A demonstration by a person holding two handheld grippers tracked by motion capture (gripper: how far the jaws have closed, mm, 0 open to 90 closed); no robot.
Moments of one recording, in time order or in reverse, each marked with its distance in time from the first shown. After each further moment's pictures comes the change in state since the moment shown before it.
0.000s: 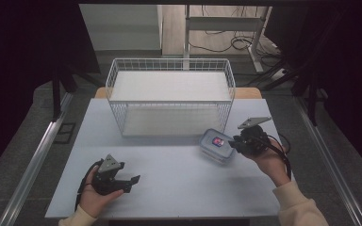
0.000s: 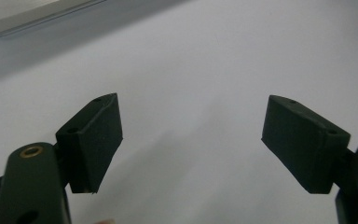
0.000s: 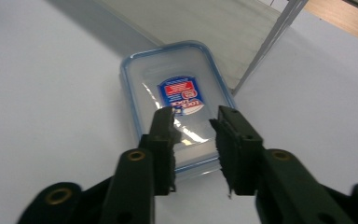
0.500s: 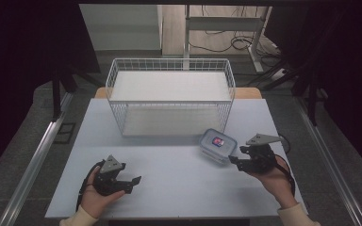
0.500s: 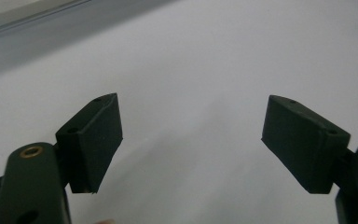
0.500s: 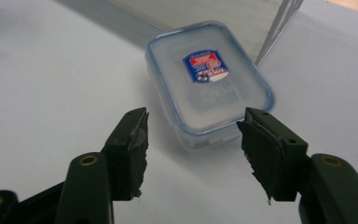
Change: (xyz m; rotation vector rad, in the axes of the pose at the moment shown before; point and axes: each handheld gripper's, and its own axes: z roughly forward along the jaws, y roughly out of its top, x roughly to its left) left arm -0.003 0.000 0.002 0.009 -0.004 0.002; right arm 0.021 -0.043 -0.017 -0.095 0.018 0.087
